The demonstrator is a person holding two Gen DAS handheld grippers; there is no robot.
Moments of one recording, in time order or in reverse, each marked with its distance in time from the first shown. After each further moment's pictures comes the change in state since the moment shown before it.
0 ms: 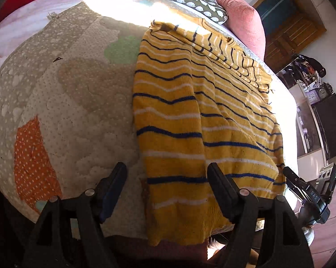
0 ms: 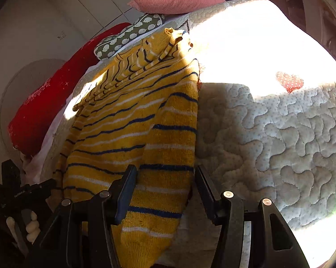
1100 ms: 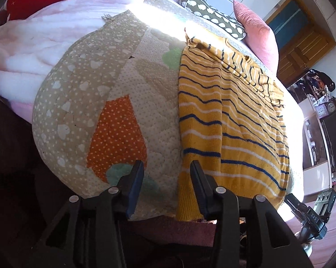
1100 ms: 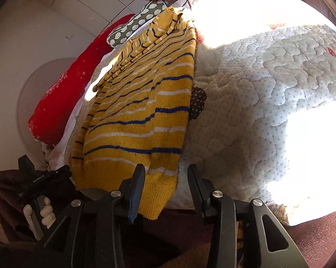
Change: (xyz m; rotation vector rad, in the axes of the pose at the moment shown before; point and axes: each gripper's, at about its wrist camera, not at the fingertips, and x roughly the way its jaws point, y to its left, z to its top) left arm -0.060 0.055 -0.019 -0.086 -0.059 0.080; right arm -0.026 0.000 -0.047 0.042 0.068 0.105
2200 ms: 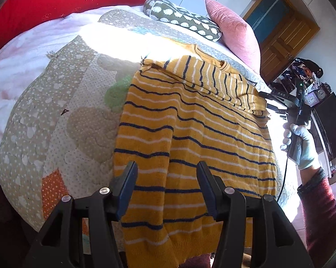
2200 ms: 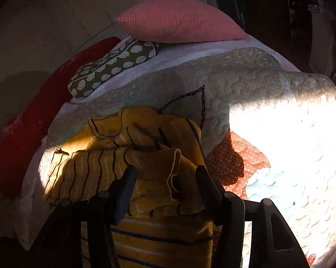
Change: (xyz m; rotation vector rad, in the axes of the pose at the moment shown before) left arm 0.034 -0.070 0.065 0.117 -0.024 -0.064; right arm 0.144 0.008 0.310 -0.081 -0.045 -0.295
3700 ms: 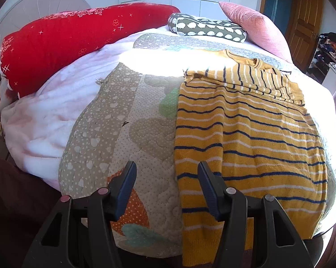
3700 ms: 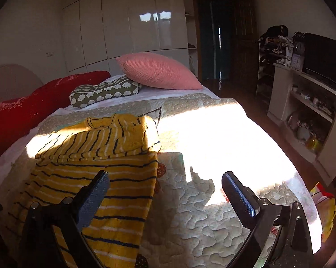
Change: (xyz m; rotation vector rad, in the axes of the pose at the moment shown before) left arm -0.030 -0.005 -0.027 0.157 -0.125 0.390; right arm -0.181 -0.020 -0.196 -0.059 -0.404 -0.155
